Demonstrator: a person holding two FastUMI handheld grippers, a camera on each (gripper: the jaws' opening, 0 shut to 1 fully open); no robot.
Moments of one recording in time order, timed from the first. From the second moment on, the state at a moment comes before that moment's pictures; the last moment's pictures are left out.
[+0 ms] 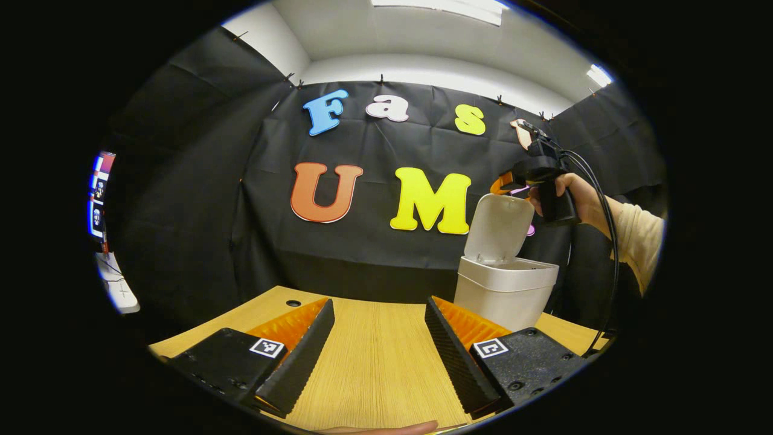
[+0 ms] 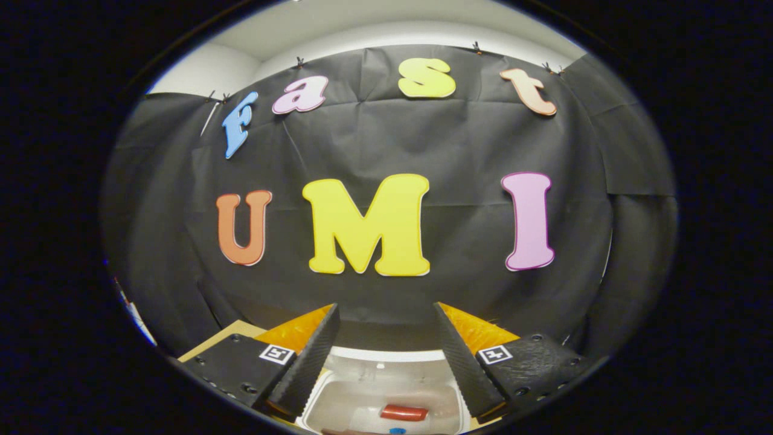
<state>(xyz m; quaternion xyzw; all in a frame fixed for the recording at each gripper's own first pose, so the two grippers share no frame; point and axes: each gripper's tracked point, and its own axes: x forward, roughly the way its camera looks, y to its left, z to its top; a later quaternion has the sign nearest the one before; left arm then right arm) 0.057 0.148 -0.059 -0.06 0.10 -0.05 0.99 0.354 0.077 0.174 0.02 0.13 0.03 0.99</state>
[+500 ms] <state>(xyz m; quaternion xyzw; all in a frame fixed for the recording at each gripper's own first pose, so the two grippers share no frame) 0.057 0.129 -0.067 -0.03 0.12 -0.06 0.99 0.277 0.091 0.054 0.02 0.36 0.02 0.93</state>
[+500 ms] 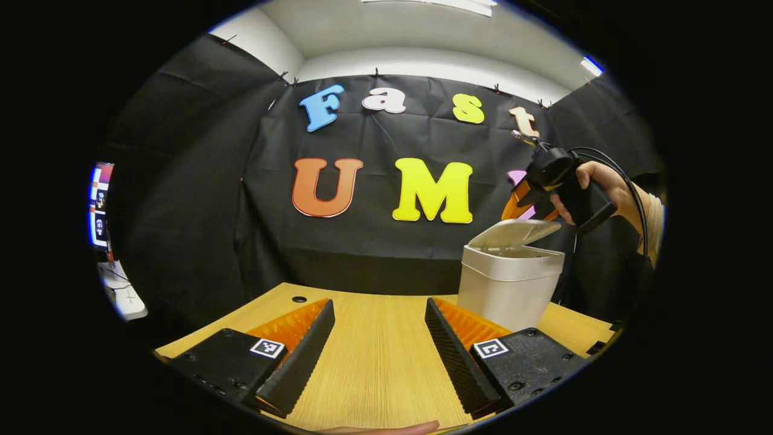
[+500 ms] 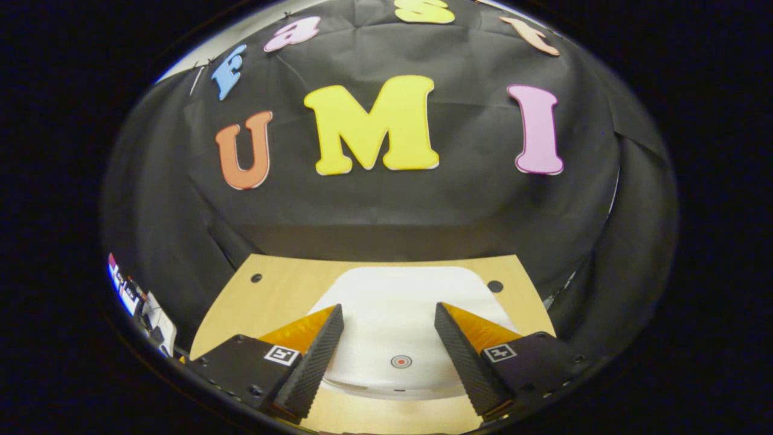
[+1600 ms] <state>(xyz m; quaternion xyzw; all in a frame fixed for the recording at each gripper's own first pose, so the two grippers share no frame) 0.058 0.124 -0.081 0.01 0.14 -0.05 0.99 0.229 0.087 0.034 -0.02 0.38 0.03 0.92</state>
